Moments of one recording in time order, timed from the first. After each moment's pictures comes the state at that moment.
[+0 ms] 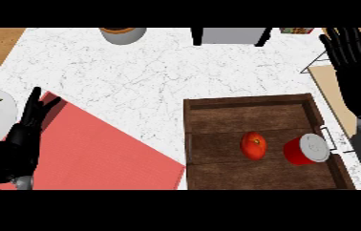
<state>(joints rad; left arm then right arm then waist) 0.06 0.45 -0.09 -1.62 0.09 0.37 0.02 -0.33 -0.58 0.07 -1.51 -0.44 -0.08 -0.14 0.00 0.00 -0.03</state>
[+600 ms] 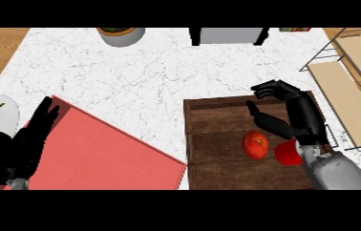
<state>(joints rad) 0.07 0.46 -0.06 -1.50 0.23 0.19 0.07 -0.23 -0.44 0.33 -1.55 -0.18 -0.33 0.01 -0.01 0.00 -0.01</state>
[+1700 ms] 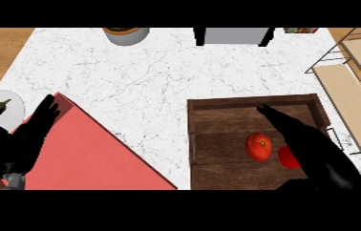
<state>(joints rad) 0.03 0.47 -0.02 -1.43 0.26 0.08 0.06 -0.26 -0.82 0.62 -2.05 0.18 0.01 0.88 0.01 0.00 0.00</state>
